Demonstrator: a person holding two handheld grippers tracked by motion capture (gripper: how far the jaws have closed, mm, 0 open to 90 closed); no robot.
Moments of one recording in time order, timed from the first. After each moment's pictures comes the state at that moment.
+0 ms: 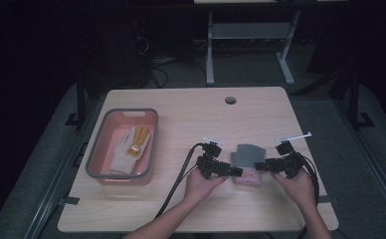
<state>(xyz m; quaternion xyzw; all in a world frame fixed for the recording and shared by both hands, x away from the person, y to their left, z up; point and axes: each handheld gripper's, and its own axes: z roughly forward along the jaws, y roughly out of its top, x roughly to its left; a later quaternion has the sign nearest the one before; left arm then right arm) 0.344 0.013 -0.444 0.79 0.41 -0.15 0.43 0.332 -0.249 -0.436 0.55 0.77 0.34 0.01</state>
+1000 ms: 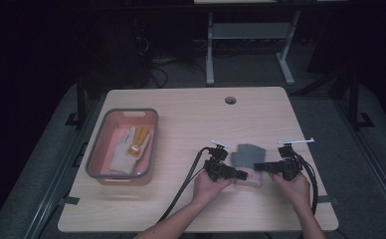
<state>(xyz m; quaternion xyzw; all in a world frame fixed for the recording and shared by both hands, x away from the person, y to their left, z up) 0.347 -0.007 -0.467 0.79 0.44 -0.16 0.40 0.334 -0.257 -0.461 0.60 0.72 0.36 -0.04</state>
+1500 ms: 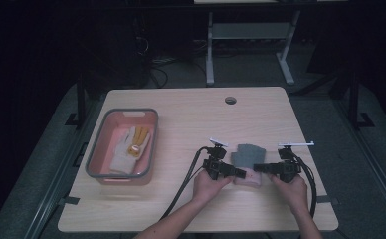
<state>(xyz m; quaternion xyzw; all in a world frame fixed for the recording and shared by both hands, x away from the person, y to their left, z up) 0.352 -0.005 -0.468 0.77 0.47 -0.19 0.39 0.330 -0.255 -0.467 0.61 0.70 0.38 -0.04</state>
